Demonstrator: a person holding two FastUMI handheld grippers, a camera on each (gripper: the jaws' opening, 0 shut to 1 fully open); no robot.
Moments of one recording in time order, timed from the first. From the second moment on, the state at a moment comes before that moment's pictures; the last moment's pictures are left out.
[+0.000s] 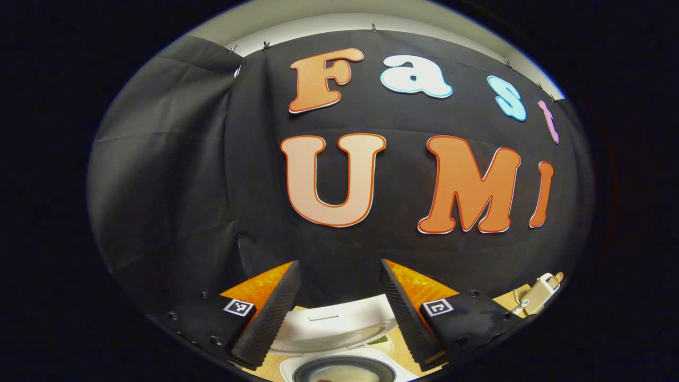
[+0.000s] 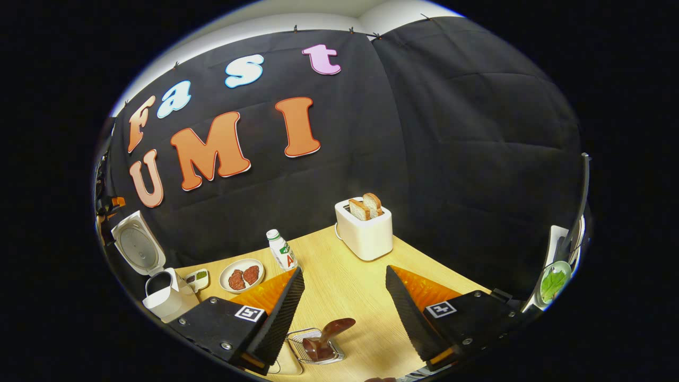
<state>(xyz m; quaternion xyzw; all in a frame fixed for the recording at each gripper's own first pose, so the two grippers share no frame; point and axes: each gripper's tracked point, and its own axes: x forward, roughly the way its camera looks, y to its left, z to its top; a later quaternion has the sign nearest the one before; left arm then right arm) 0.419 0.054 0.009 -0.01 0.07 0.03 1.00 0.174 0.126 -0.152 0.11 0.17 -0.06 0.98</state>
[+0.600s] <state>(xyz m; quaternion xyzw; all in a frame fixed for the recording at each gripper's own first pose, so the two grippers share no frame) 0.434 0.078 -0.042 -0.03 0.16 0.05 0.99 0.175 0.129 -0.134 0.11 0.16 -0.05 0.98</state>
